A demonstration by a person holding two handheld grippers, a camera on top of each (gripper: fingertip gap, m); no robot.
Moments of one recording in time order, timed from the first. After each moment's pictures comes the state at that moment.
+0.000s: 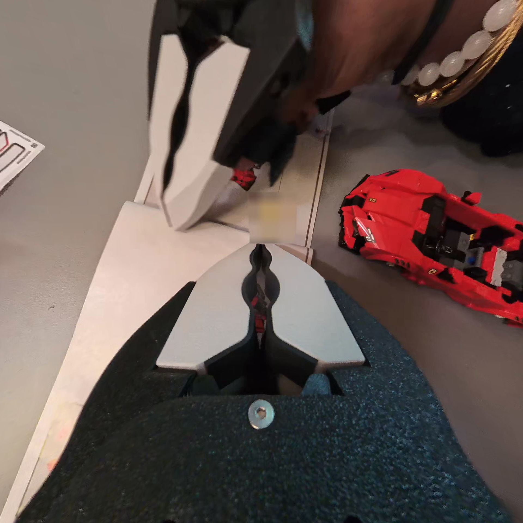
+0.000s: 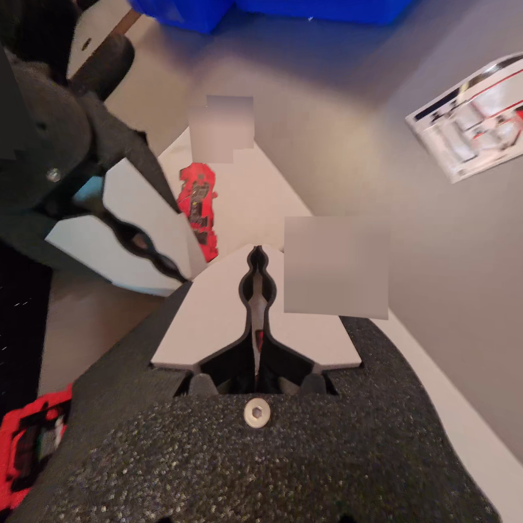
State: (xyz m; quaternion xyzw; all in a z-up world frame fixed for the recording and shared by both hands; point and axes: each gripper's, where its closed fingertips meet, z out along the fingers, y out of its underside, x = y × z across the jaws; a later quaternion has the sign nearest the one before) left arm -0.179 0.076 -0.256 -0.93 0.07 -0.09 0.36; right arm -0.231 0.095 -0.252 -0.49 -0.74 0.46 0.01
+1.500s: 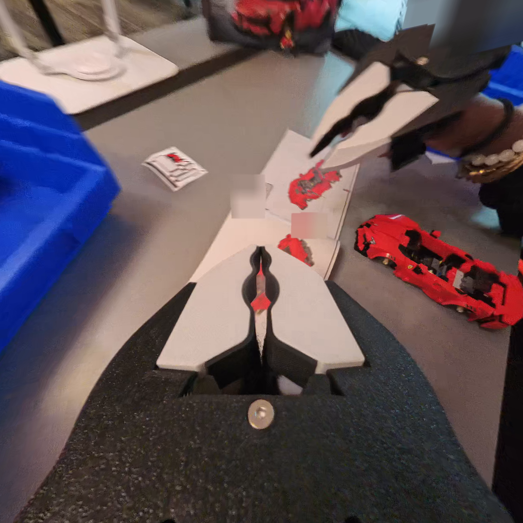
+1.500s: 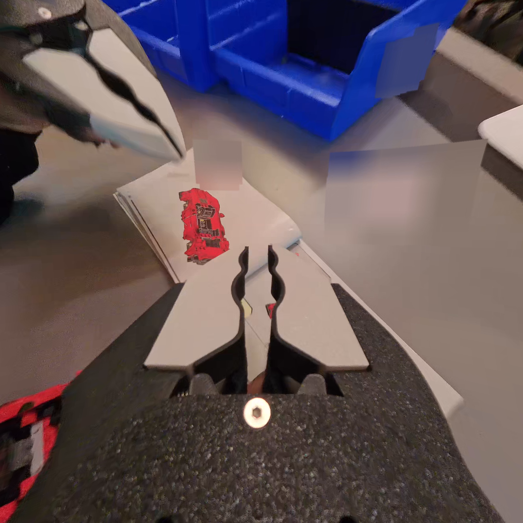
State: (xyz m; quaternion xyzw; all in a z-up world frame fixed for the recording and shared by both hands) left arm -0.241 0.015 -0.177 -0.87 -0.03 -0.05 0.50; right arm -0.207 0.107 -0.189 -0.45 -0.75 0.43 0.22
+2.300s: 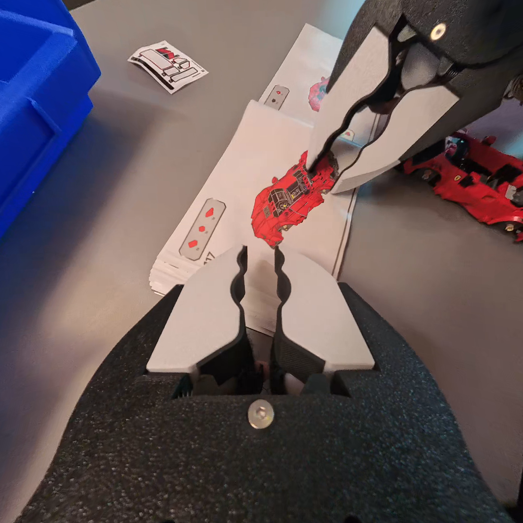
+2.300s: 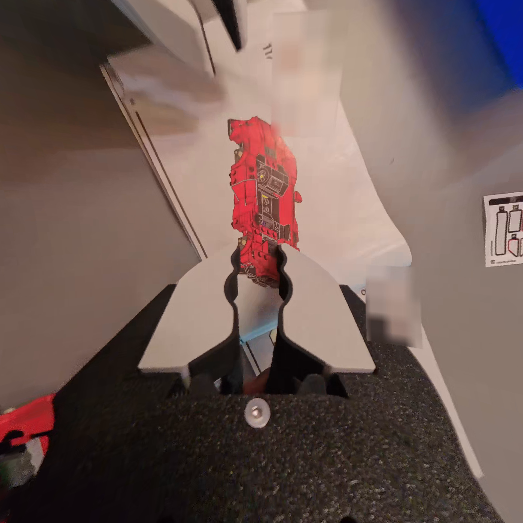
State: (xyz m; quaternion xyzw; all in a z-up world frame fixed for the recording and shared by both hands) left arm -0.254 -0.039 -0.231 -0.90 -0.03 -0.05 0.44; right arm -0.205 0.037 -0.257 -0.37 -0.89 0.23 0.14
